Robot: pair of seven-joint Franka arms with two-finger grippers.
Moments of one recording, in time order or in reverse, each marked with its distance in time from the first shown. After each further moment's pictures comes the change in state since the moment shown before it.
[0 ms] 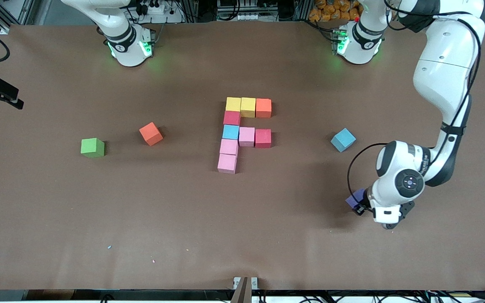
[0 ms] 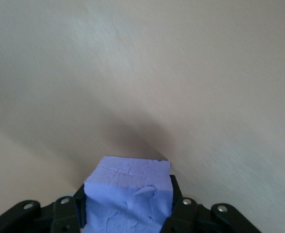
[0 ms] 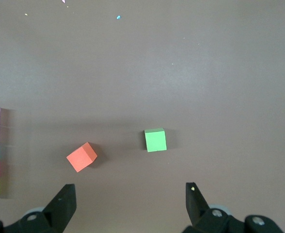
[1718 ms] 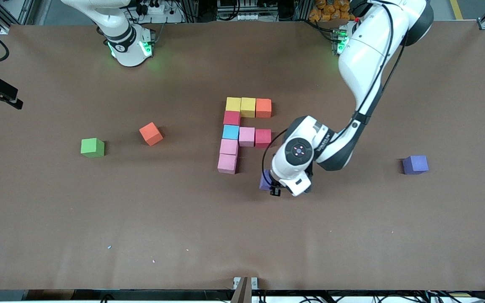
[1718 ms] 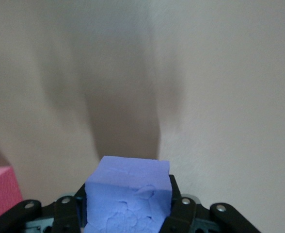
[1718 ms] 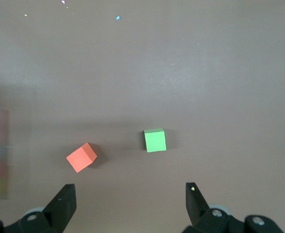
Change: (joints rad) left arm -0.440 0.055 0.012 0.173 -0.180 -0.055 -0.974; right arm 0.000 0.000 -0.002 0.001 0.000 0.001 0.000
